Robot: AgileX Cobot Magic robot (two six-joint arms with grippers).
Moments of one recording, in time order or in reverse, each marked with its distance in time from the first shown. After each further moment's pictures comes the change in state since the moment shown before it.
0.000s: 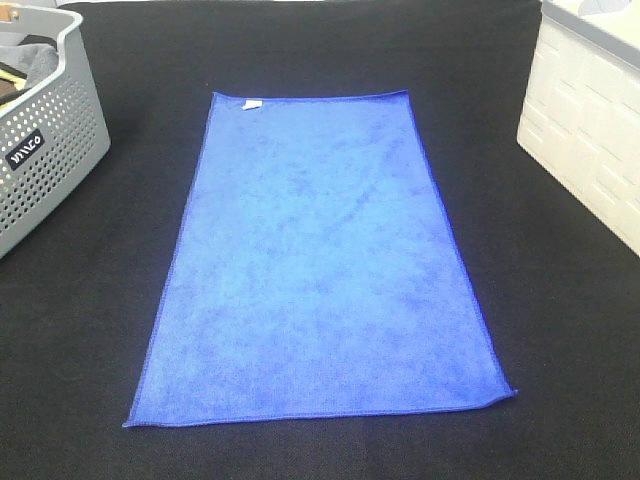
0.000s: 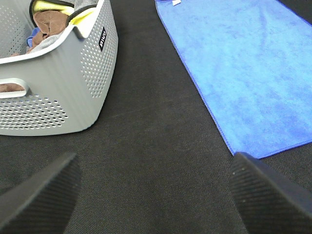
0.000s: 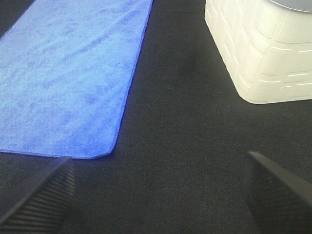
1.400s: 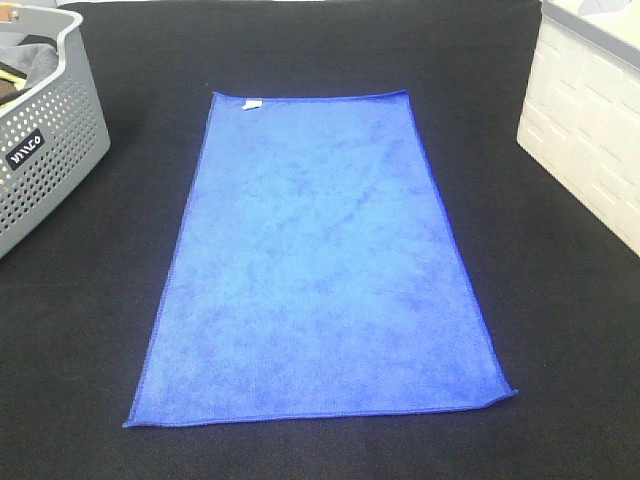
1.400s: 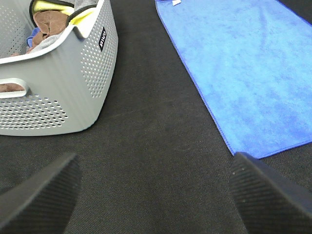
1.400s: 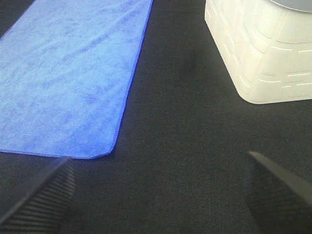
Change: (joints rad) left arm 0.000 0.000 0.000 0.000 0.000 0.000; right arm 0.000 0.000 0.000 0.000 0.000 0.000
